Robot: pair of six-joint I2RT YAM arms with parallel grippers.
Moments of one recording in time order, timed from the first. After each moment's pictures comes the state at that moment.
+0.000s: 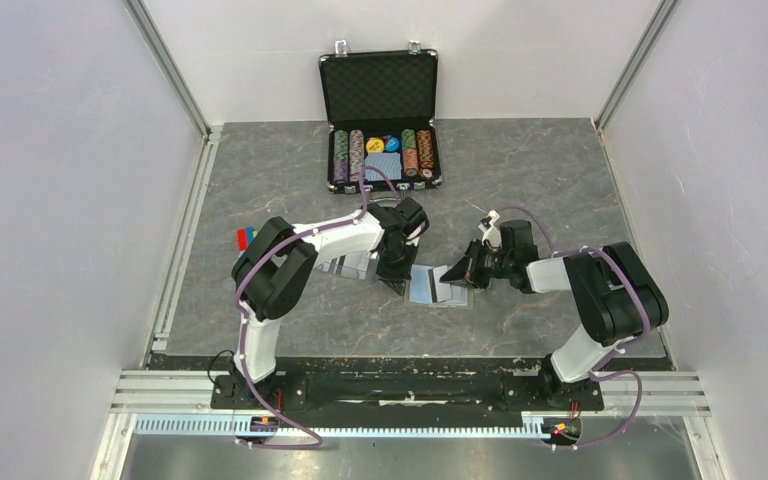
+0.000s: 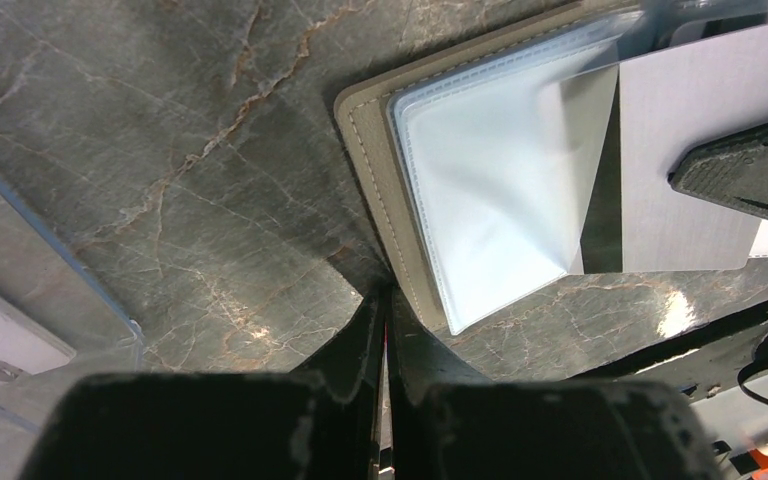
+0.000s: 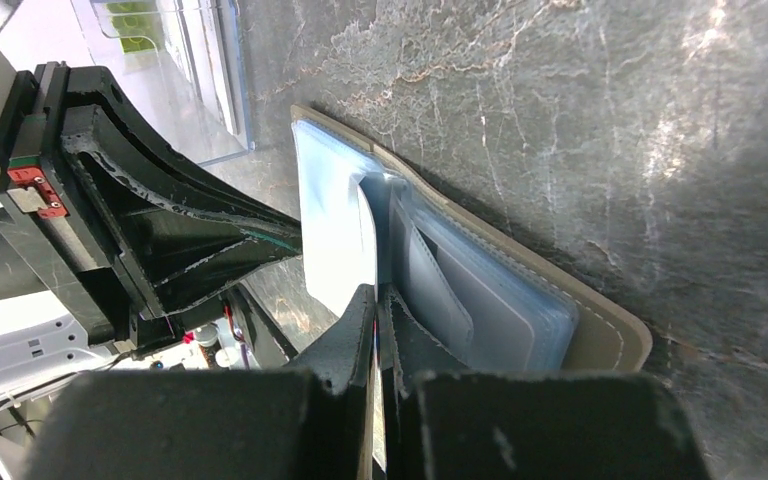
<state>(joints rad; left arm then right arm) -0.80 2.01 1.39 -0.75 0.18 -0.49 0.25 1.64 0.50 0.33 -0.73 0.74</state>
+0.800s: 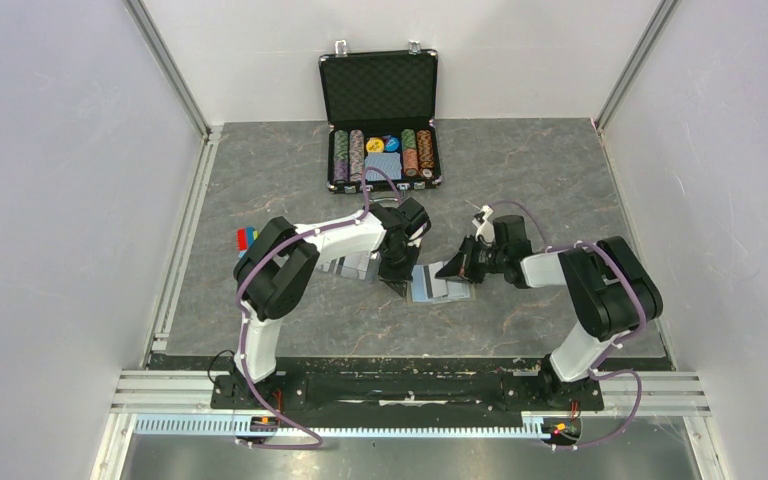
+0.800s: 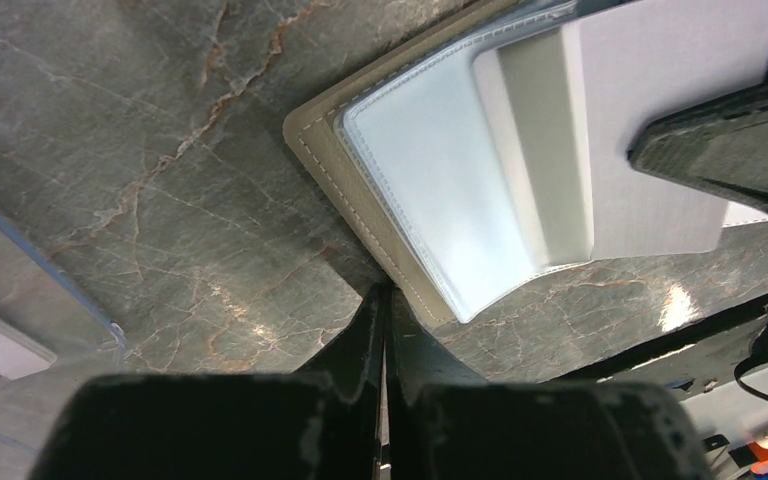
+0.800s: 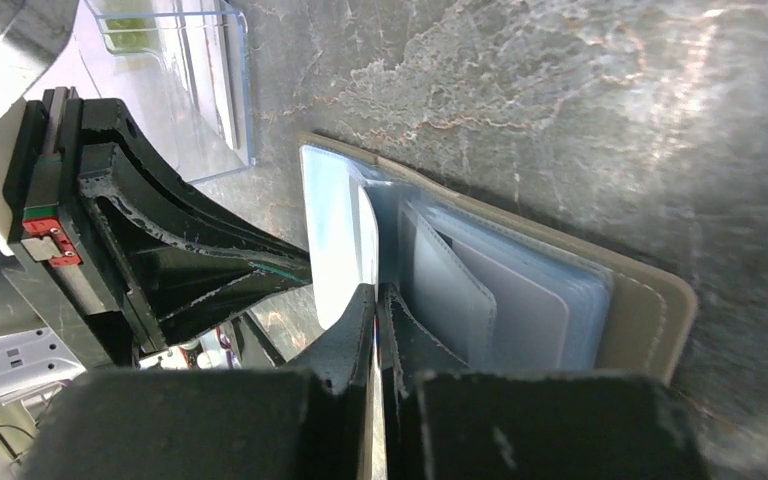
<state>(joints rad) -0.81 2.02 1.40 -0.75 0.19 -0.49 0.27 1.67 0.56 0.31 -0.70 0.71</state>
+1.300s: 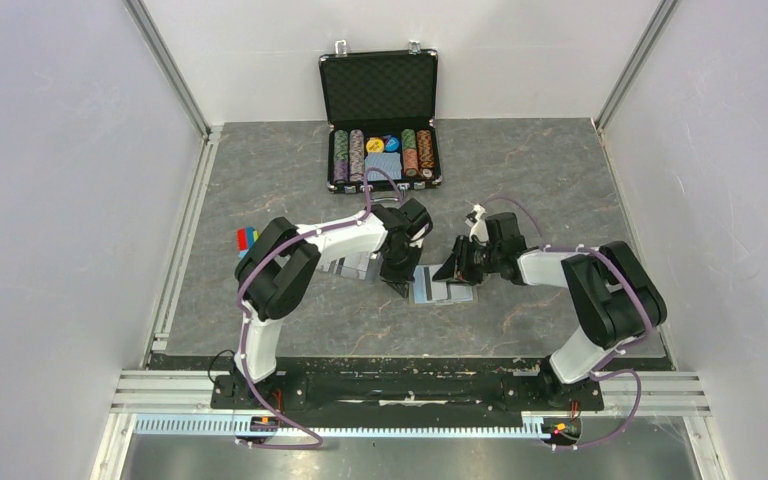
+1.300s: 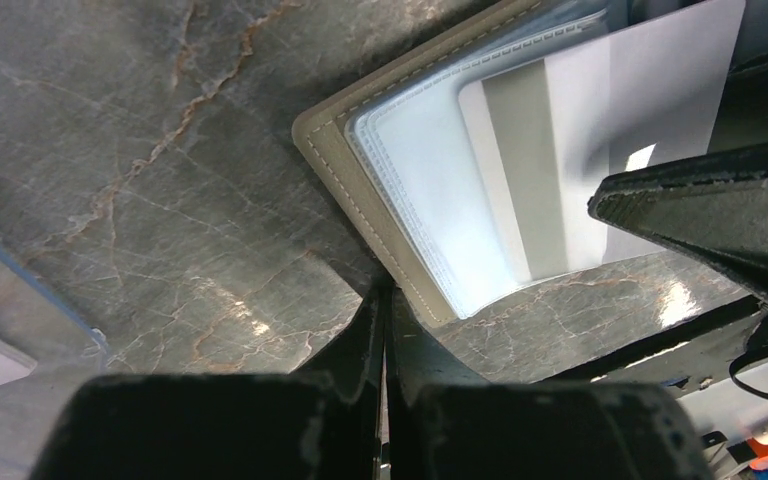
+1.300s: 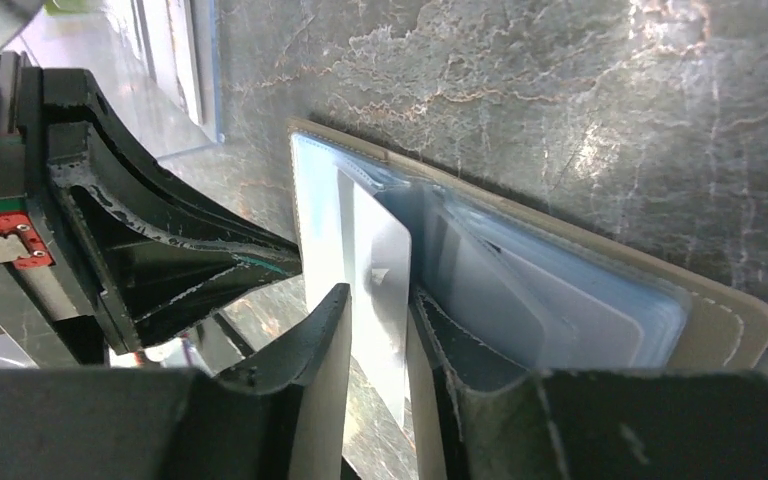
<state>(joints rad) -0.81 2.02 1.41 -0.76 0.19 -0.49 0.33 1.65 0.59 0.21 -0.65 0.65</state>
